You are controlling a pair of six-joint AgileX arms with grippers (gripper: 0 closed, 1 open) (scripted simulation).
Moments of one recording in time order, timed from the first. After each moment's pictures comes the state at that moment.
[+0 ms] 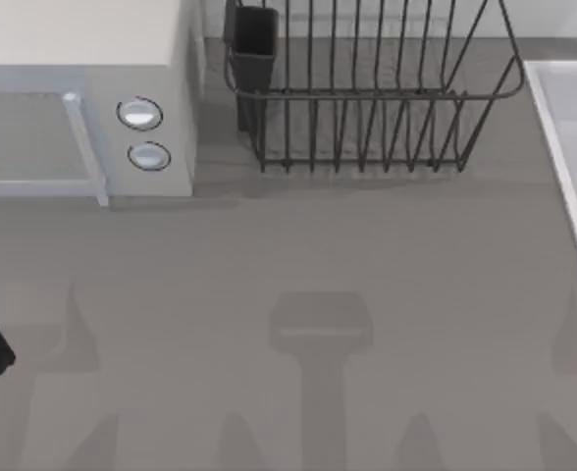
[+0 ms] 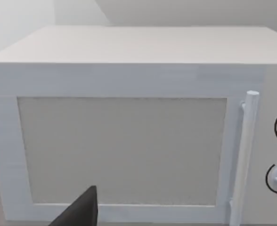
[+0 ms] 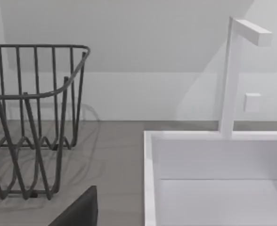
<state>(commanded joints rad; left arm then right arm) 0.00 0.00 0.00 0.00 0.00 0.00 0.00 0.00 0.00 0.00 0.00 0.00</state>
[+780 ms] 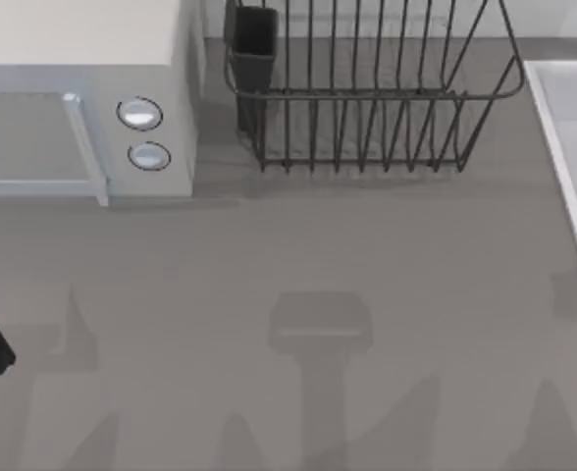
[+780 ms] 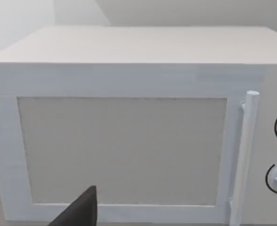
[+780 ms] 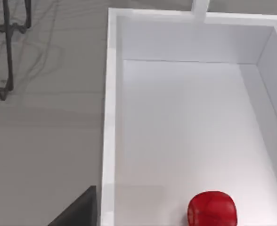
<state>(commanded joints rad) 0.00 0.00 0.00 0.00 0.00 0.00 -0.09 0.65 0.52 -0.35 0.00 -0.08</state>
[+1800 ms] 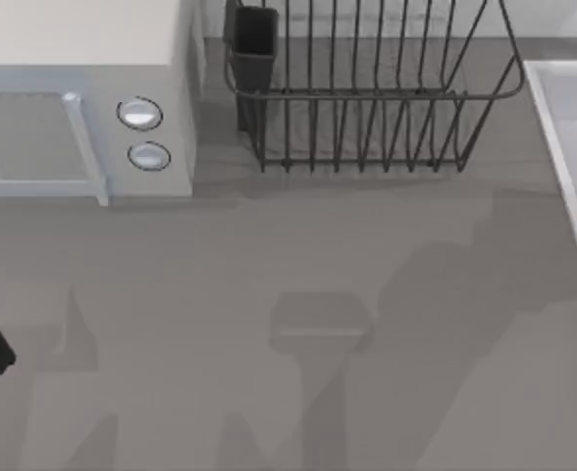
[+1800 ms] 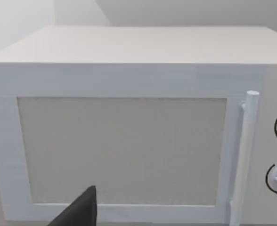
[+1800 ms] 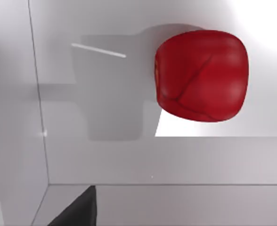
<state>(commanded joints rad) 0.00 0.00 0.00 0.00 0.00 0.00 -0.26 2.07 1.56 -1.04 0.00 -0.24</state>
